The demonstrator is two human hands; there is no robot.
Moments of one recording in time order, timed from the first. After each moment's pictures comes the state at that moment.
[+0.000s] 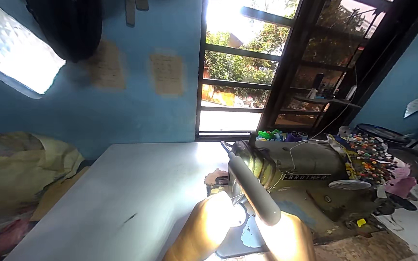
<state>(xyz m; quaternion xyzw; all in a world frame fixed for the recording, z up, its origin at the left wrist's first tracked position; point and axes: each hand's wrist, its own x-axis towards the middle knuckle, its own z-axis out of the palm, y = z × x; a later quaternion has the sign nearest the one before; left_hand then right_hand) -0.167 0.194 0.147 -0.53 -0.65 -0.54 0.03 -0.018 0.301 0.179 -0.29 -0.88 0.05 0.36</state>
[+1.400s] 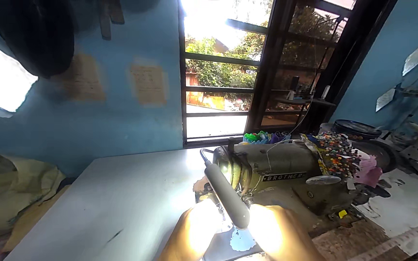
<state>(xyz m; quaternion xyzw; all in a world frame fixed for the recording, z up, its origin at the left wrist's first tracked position) -0.157 0.192 0.165 -0.43 -0.69 -0.57 -0.12 -0.003 0.318 0.221 -0.26 -0.93 0.11 0.23</state>
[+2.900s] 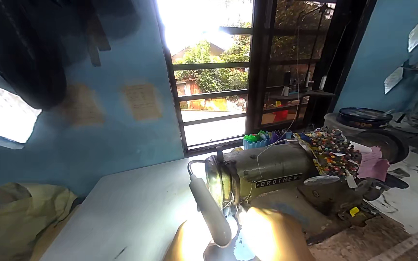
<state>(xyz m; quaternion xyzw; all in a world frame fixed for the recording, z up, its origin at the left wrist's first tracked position) -0.163 0.184 0.150 -0.43 -0.59 -0.66 -0.18 -0.008 0.325 0.195 -0.21 -0.92 0.10 0.33</state>
